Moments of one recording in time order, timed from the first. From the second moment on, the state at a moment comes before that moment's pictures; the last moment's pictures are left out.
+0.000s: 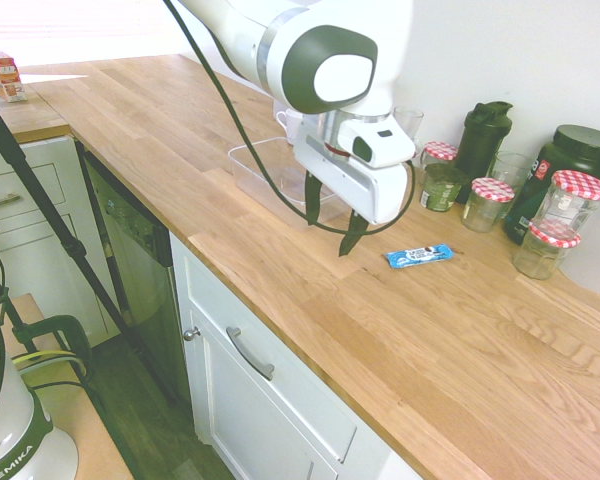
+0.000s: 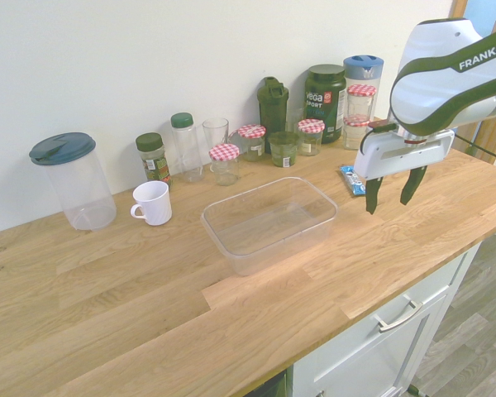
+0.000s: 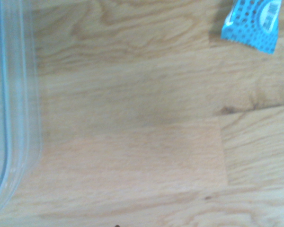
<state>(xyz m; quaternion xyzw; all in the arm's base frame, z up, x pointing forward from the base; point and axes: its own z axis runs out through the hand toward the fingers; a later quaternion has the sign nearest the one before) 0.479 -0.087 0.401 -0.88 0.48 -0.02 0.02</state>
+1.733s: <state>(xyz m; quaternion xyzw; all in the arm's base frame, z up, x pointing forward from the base) 0.620 -0.153 0.357 -0.86 0.51 -0.01 0.02</state>
